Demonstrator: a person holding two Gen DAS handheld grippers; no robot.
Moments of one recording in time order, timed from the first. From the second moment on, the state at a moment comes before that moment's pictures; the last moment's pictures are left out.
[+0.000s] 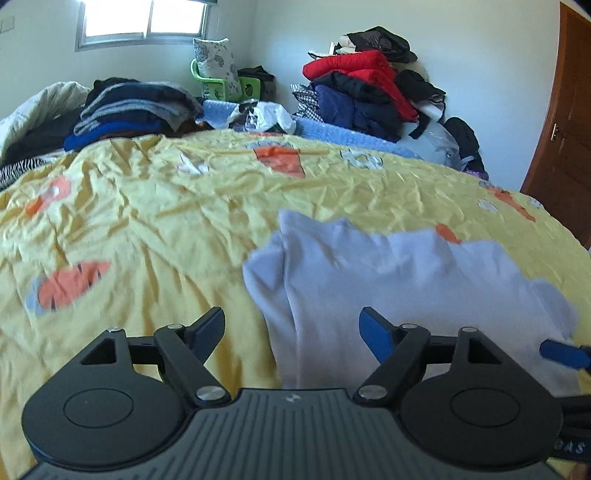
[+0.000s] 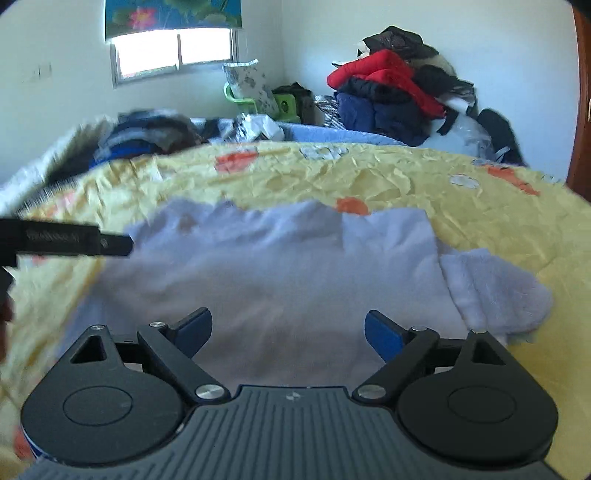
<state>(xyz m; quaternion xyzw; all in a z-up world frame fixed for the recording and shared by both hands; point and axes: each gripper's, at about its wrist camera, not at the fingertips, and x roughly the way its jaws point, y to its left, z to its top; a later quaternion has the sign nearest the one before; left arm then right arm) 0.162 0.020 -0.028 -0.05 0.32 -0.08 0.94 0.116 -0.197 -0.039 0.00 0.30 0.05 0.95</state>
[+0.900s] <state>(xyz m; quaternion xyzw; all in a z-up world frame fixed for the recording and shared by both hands) 0.130 0.012 -0.068 -0.01 0.32 -0.05 0.94 0.093 -0.222 -0.068 -0.01 0.32 0.02 0.95</state>
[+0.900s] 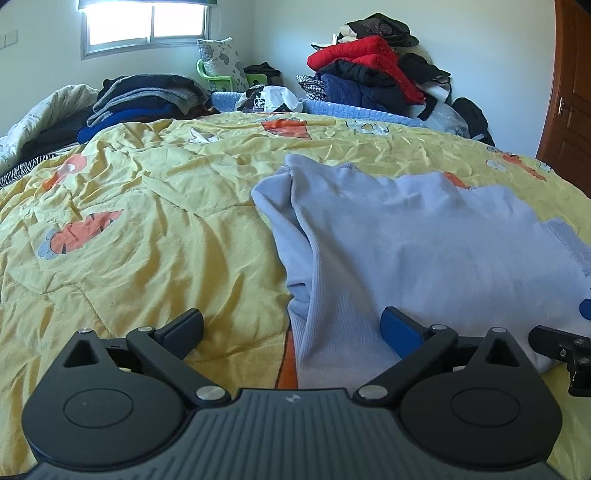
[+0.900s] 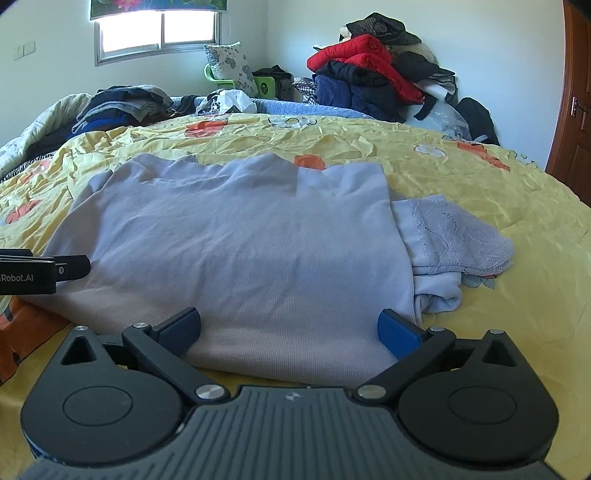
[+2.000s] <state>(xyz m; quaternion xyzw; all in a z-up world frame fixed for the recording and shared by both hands) 0.235 0.094 -0.050 -0.24 0.43 -0.18 0.85 0.037 -0.102 -0.051 -0.22 0.23 0.09 0.94</state>
